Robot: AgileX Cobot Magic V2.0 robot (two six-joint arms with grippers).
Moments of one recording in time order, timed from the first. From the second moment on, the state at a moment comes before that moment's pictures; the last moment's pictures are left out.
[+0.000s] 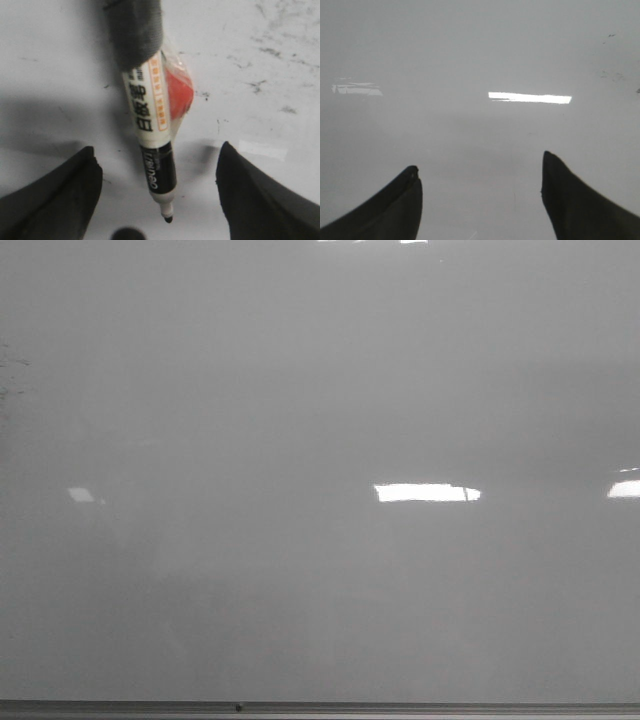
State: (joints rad) left arm 0.05 1.49 -0.62 -0.16 -0.08 0.02; right arm 0.03 0.21 -0.41 0.12 0.43 -0.07
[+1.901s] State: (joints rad) left arm -0.91 1.11 -0.98 -0.15 0.84 0.72; right arm 0.27 0.75 -0.83 0.84 1.02 -1.00
